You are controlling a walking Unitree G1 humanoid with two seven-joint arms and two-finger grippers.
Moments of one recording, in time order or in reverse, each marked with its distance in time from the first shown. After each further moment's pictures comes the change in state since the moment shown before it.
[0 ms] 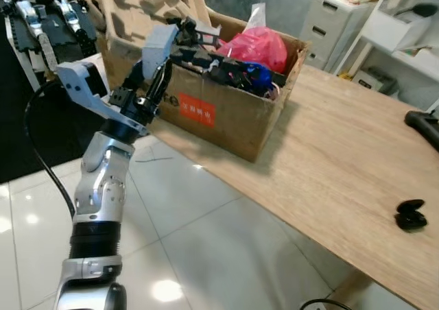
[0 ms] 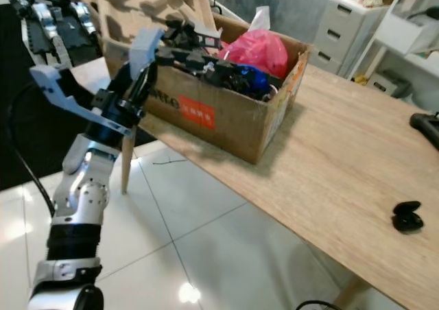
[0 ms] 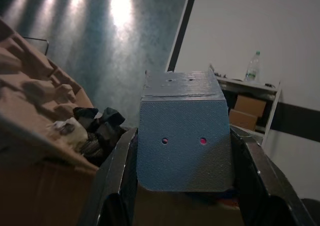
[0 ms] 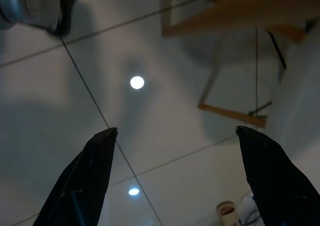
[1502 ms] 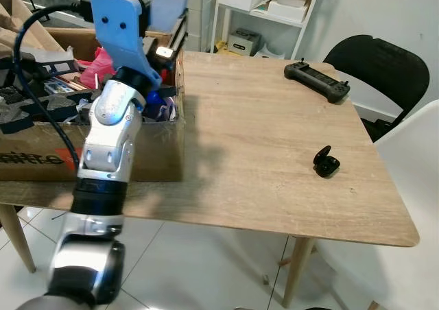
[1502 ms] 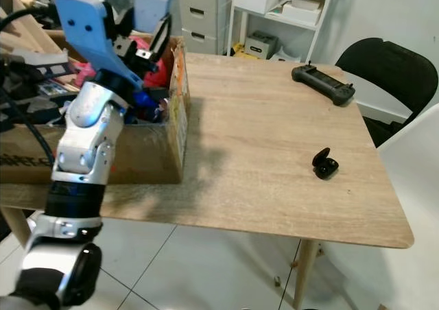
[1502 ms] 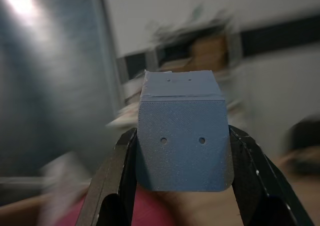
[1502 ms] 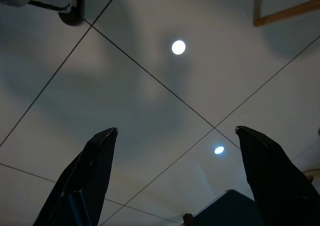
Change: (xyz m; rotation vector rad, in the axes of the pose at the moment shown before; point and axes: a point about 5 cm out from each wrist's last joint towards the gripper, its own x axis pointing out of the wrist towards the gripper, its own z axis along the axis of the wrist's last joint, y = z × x) left arm 0.059 0.004 0.028 0.643 0.140 0.197; right arm -0.001 0.011 -0.017 -0.014 0.043 0.011
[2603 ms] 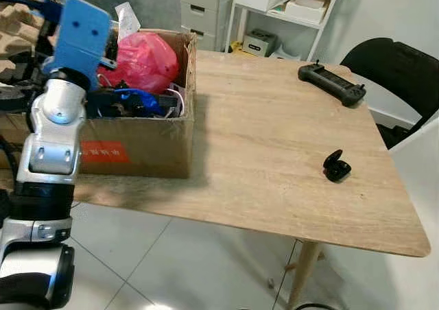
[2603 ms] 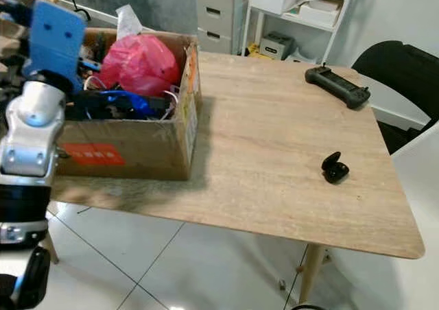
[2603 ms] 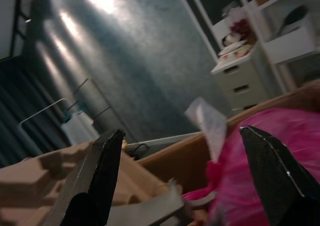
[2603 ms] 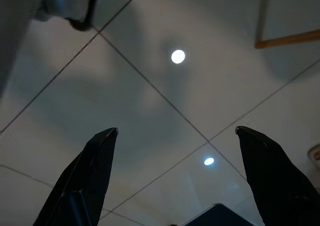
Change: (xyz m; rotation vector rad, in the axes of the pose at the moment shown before) left arm -0.020 0.060 0.001 0.398 0.162 0.128; right arm 0.000 0.013 0.009 -0.040 -0.013 0.023
